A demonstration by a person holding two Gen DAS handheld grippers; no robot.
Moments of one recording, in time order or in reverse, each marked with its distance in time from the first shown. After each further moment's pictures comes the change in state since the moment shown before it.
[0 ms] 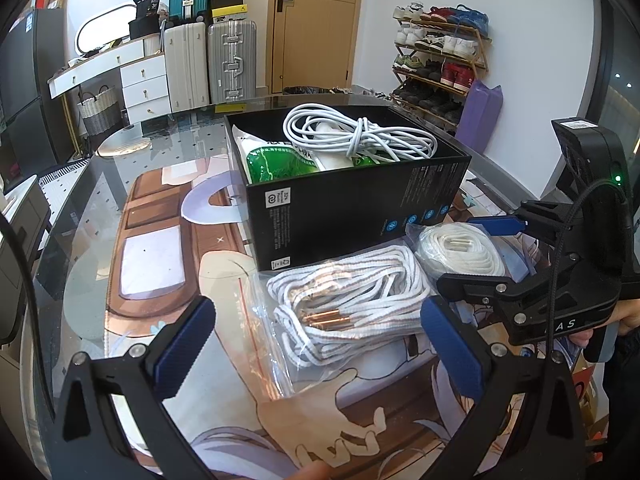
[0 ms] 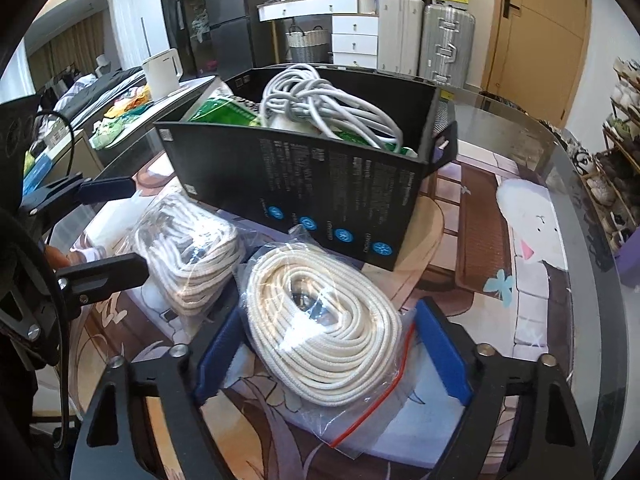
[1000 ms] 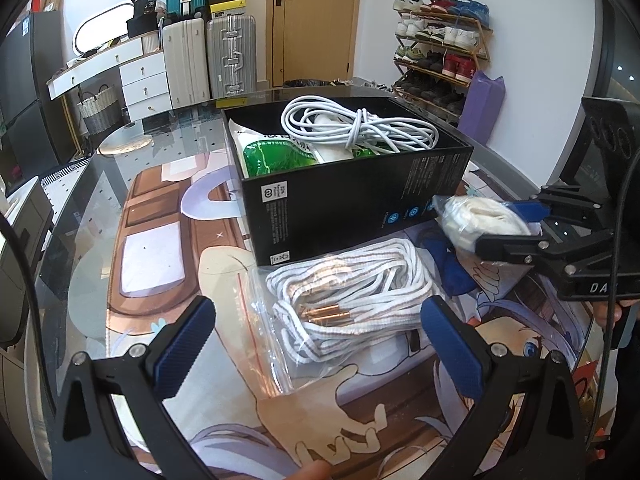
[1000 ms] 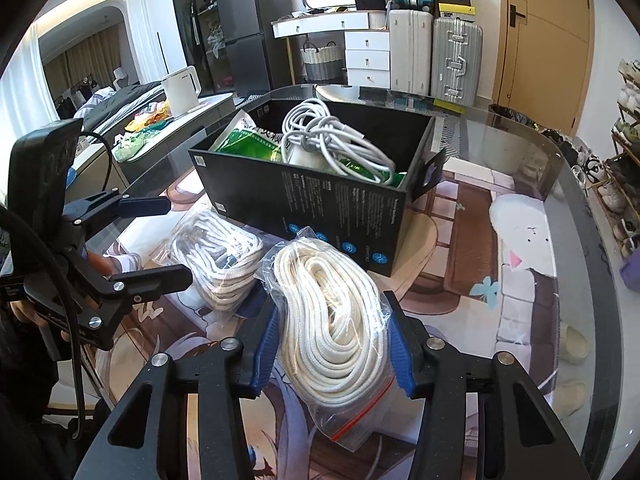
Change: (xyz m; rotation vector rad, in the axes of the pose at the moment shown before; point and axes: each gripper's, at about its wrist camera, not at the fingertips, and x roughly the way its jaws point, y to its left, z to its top) left arm 0.003 -0.002 0.001 0.015 0.036 0.015; right arm -0.043 -0.015 -0.007 0.010 -0.066 0.061
